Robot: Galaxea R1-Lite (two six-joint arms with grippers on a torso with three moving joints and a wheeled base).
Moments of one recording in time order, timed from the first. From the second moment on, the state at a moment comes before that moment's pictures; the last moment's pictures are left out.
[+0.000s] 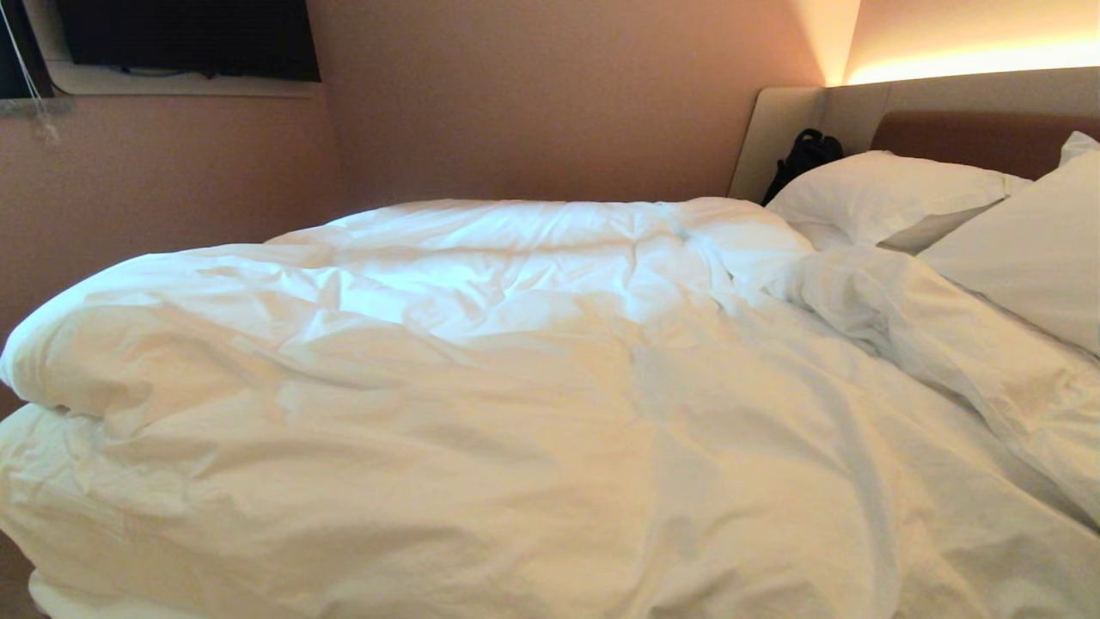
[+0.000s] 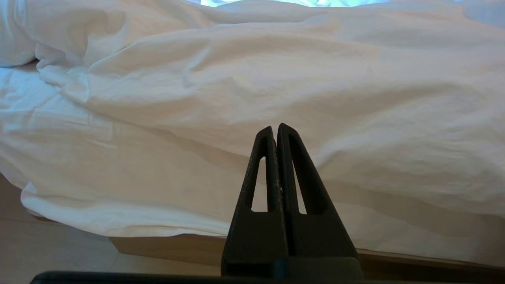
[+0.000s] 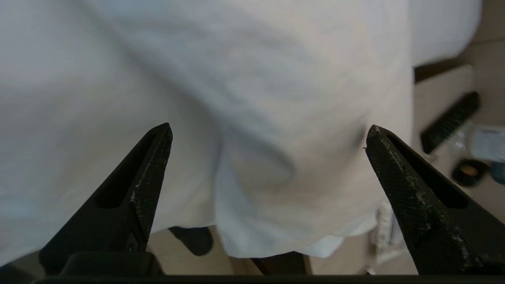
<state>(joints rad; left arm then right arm) 0.00 0.00 0.00 0.01 -0.01 0.01 -0.52 1.36 -0.77 0.35 -0.35 -0.39</state>
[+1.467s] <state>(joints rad) 0.00 0.00 0.00 0.01 -0.01 0.01 -0.51 1.55 -0.76 0.11 -0.56 -0.39</state>
